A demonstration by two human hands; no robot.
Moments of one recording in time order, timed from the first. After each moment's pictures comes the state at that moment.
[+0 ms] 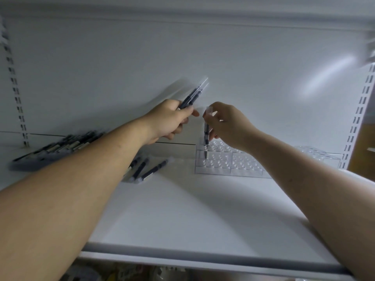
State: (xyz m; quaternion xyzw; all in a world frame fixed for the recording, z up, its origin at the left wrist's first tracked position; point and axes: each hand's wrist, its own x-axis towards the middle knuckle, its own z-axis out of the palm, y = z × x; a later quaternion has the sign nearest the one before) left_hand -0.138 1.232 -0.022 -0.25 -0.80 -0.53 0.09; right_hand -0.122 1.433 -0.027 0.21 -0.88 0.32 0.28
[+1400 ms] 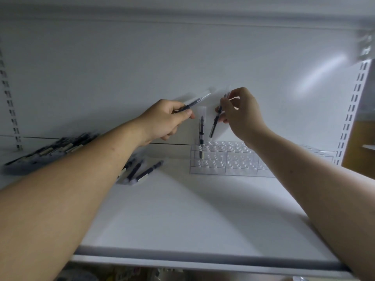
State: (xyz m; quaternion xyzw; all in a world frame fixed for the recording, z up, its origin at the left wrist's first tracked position) left_hand -0.135 1.233 -0.023 -0.27 -0.82 -0.50 0.12; right_hand -0.130 1.457 -0.022 0.16 -0.77 0.48 0.38
